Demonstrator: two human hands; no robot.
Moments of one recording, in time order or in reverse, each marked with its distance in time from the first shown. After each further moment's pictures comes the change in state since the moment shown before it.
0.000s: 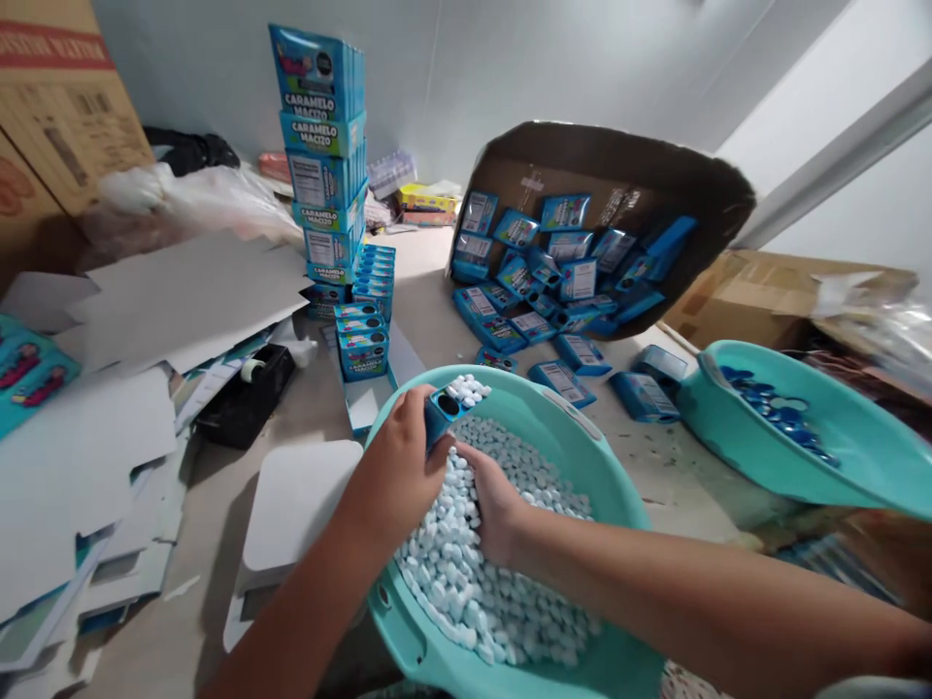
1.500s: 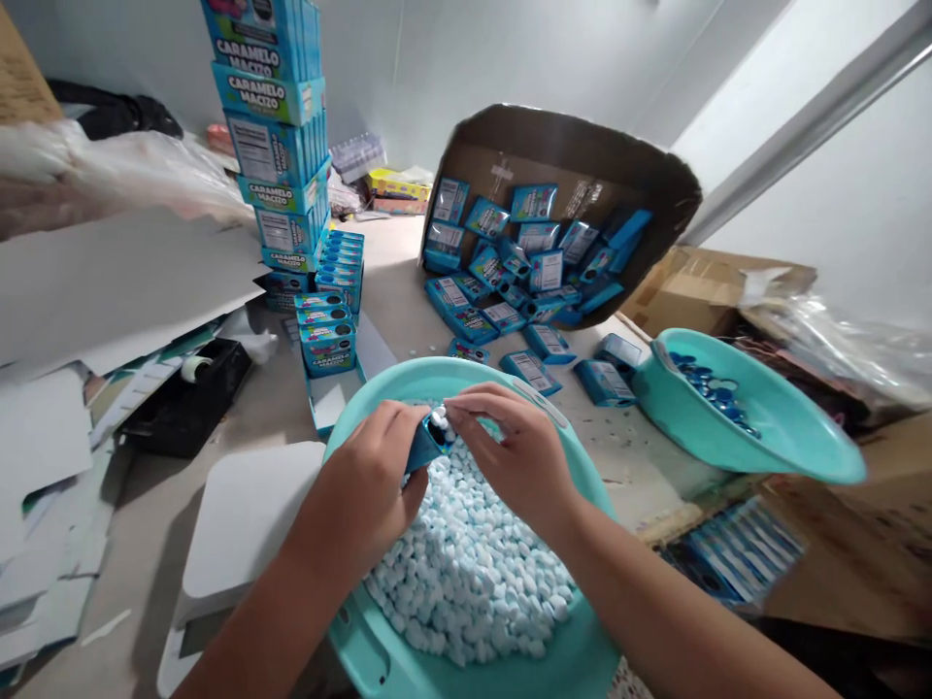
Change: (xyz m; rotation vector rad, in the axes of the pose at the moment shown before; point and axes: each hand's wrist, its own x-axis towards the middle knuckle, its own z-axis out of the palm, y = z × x) left_hand -0.011 0.003 -0.001 0.179 -0.033 0.358; right_hand -0.035 -0.049 -0.024 -0.938 0.287 -1.453
